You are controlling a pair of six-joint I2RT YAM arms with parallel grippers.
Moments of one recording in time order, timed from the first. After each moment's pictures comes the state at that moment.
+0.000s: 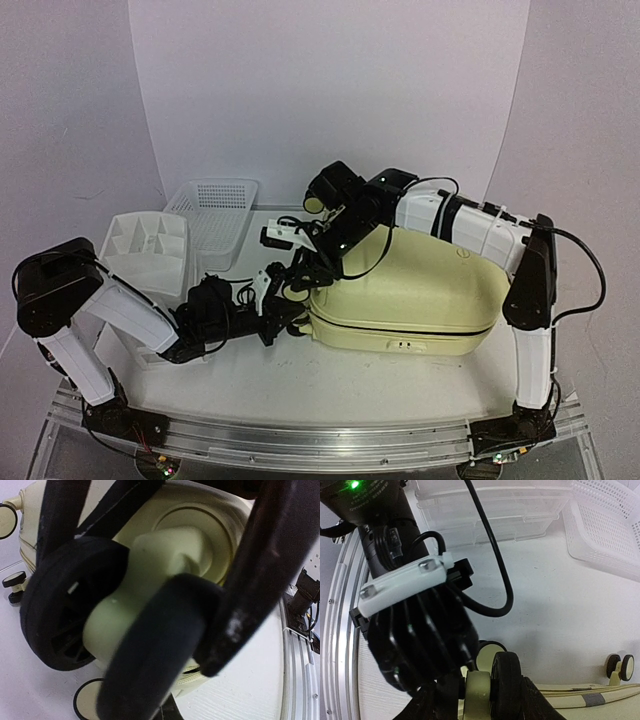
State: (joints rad) left arm -0.94 1.65 0.50 0.97 0.16 -0.13; right arm 0.90 2.06 1.97 -0.92 -0.41 -0.64
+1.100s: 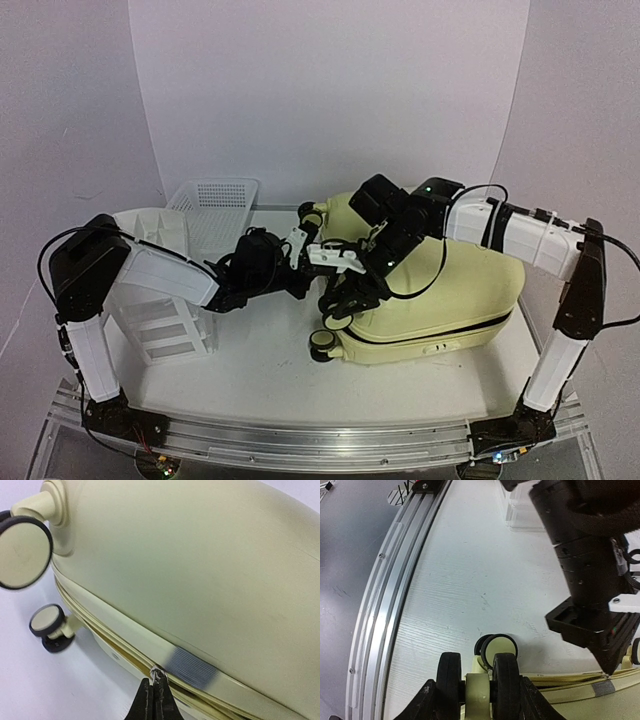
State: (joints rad) left arm -0.87 1.83 0.99 0.51 0.04 -0.13; right arm 0.87 1.80 1.63 -0.97 -0.54 -0.81
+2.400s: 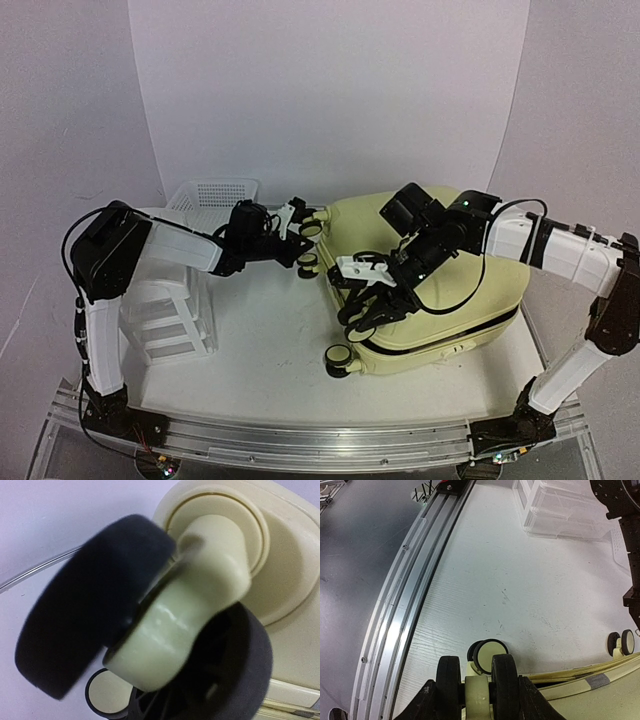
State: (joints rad) left arm -0.64 2.02 1.23 0.44 0.30 -0.08; right arm 0.86 1.56 1.37 -0.90 -0.59 -0.85
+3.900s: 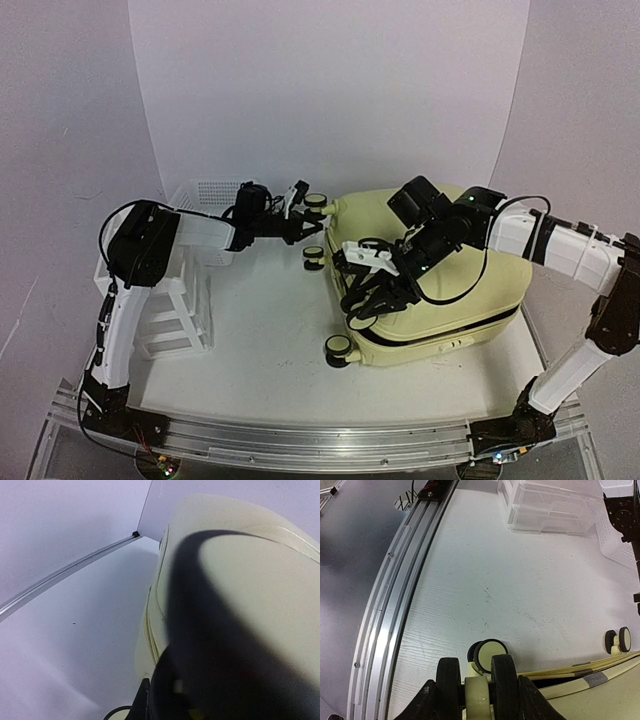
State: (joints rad) left arm -0.50 2.35 1.67 0.42 0.73 -0.08; right arm 0.82 1.56 1.37 -0.87 -0.59 -0.82
